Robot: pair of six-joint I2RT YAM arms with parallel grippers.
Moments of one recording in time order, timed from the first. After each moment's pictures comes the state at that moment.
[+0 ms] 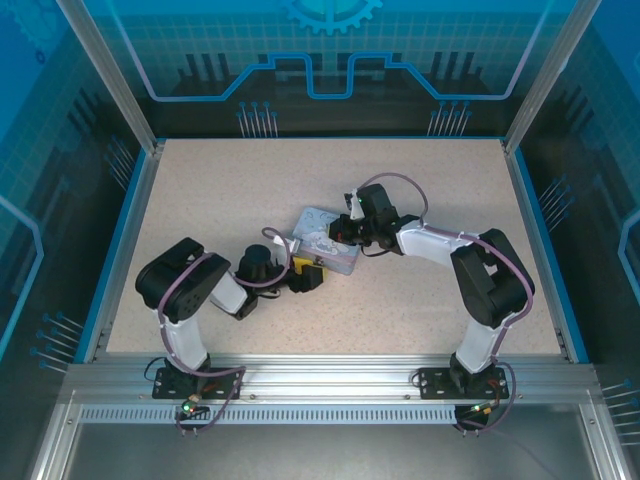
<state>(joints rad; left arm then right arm) -0.48 1.84 0.38 1.09 0.52 -0.51 0.53 1.78 1.06 -0.06 -0.39 0.67</state>
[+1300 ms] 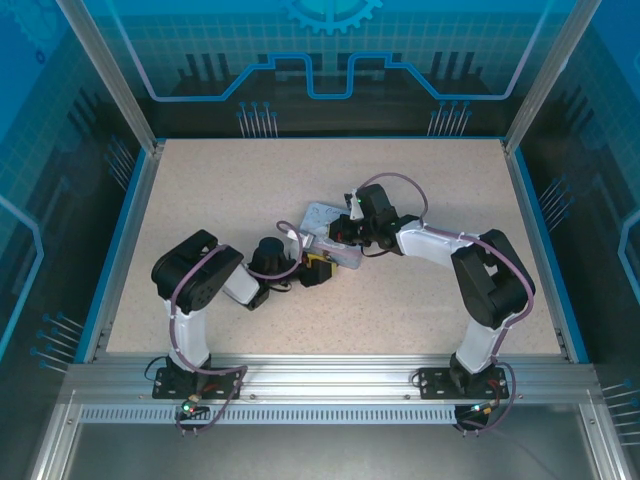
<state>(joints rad) -0.51 1.94 0.52 1.04 0.56 -0.51 0.53 1.78 1.06 -0.07 -0.37 0.67</state>
